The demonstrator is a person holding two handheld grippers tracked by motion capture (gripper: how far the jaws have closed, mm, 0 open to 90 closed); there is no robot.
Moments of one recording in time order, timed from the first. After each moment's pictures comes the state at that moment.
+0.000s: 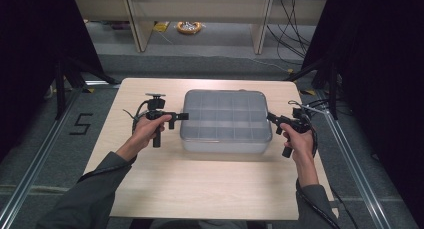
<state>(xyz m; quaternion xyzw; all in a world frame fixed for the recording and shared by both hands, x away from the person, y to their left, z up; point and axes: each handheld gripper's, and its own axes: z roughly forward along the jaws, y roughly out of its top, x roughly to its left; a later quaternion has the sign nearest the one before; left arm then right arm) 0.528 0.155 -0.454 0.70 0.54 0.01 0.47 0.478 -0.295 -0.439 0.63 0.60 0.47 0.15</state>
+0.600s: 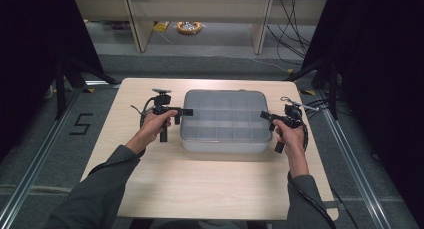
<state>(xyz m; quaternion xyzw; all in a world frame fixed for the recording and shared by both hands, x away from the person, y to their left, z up) 0.549 0.143 -0.461 0.69 0.56 -0.02 0.47 0.499 -0.275 -0.450 0.68 0.57 0.46 0.08</state>
